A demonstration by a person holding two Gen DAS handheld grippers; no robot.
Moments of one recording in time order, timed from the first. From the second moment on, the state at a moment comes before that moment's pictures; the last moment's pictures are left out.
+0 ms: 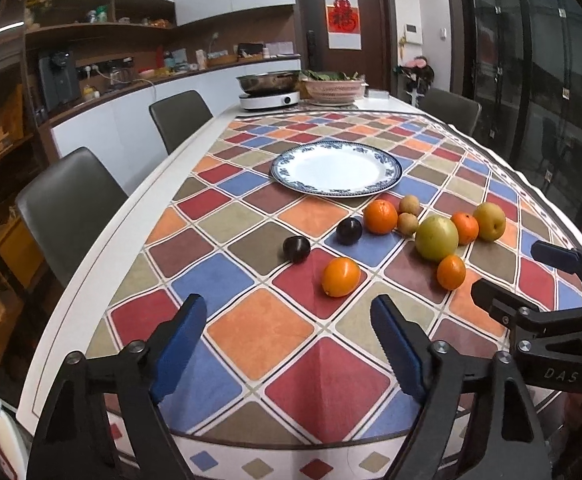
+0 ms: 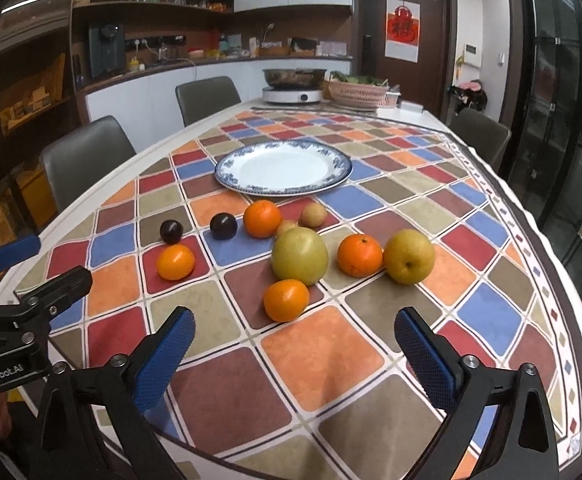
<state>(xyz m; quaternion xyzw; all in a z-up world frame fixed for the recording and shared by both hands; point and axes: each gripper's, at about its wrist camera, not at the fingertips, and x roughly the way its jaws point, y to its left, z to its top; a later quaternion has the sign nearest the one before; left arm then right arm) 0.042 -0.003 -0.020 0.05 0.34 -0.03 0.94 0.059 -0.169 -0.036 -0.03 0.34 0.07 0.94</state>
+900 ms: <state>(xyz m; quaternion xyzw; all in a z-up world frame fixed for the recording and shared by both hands) 0.133 -0.029 -0.064 0.07 0.44 -0.12 0.89 0.122 -0.168 -0.073 -0.01 0.43 0.10 0.90</state>
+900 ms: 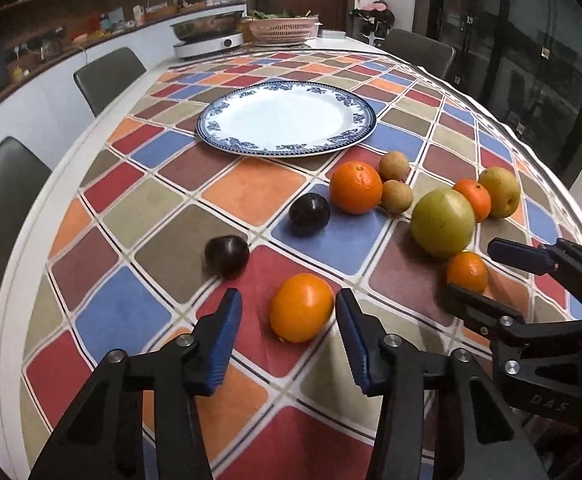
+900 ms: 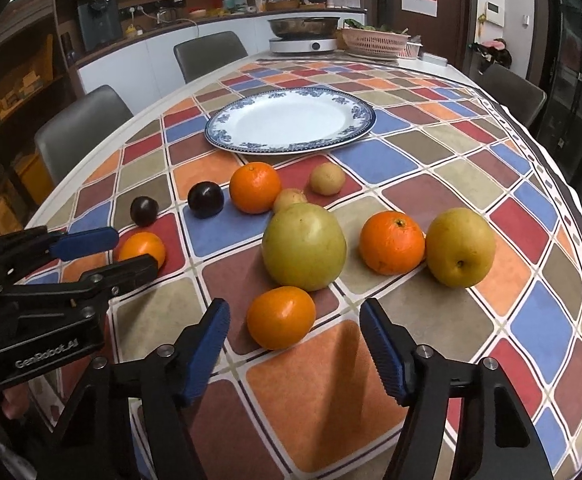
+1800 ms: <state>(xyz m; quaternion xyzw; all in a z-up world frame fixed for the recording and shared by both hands) 0.117 -0.034 -0.049 0.05 0.43 -0.14 0.89 0.111 -0.167 -0.061 -0.01 0.41 0.12 0.90</state>
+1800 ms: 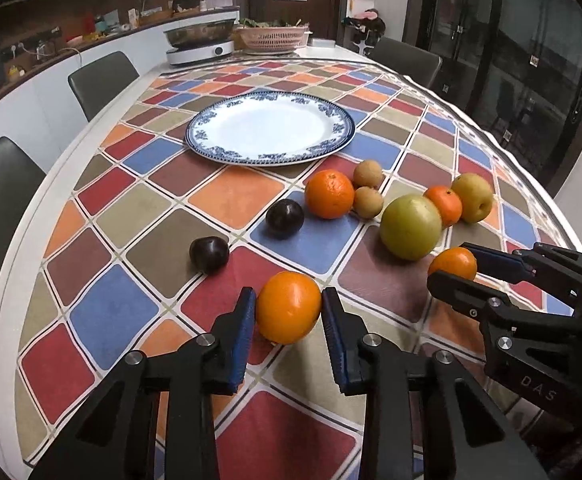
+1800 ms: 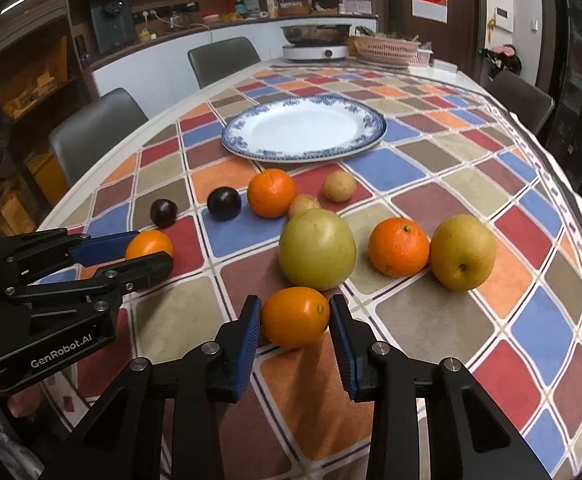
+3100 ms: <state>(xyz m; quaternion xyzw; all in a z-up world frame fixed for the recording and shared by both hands) 0.108 -0.019 -0.052 0.05 0.44 -0.11 0.89 0.113 -0.140 -0.078 -0.04 0.45 0.22 0.87</state>
